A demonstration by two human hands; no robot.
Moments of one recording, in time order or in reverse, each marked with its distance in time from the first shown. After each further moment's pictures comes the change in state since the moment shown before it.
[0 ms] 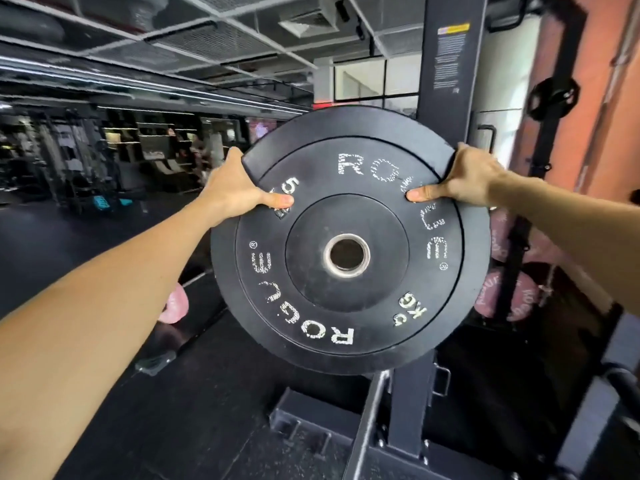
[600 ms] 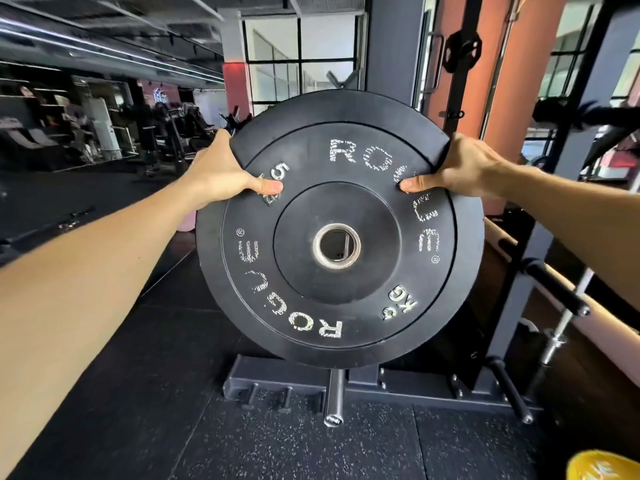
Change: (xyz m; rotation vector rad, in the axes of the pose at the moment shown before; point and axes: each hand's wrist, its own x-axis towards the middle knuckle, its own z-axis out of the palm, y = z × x) left_hand -0.042 -0.143 0.106 -0.143 -0.269 0.089; right_hand -0.141 0.020 0.128 -0.066 0.000 0.213
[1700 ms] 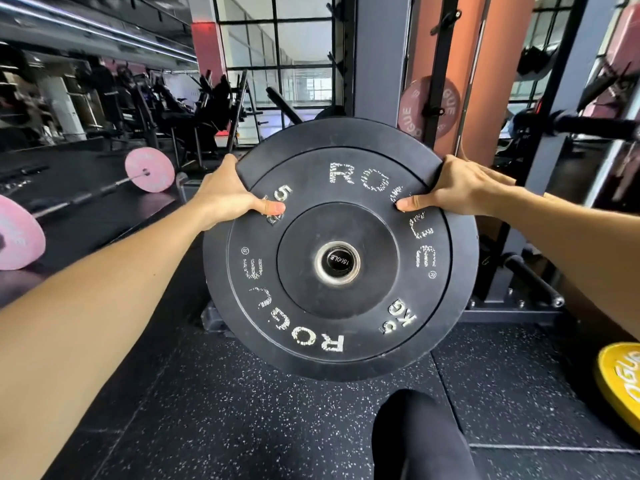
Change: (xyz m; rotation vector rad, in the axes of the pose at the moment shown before) left_hand -0.164 -0.361 0.268 -0.019 -0.104 -0.018; right_hand -0.213 0.185 0.379 -0.075 -0.086 0.178
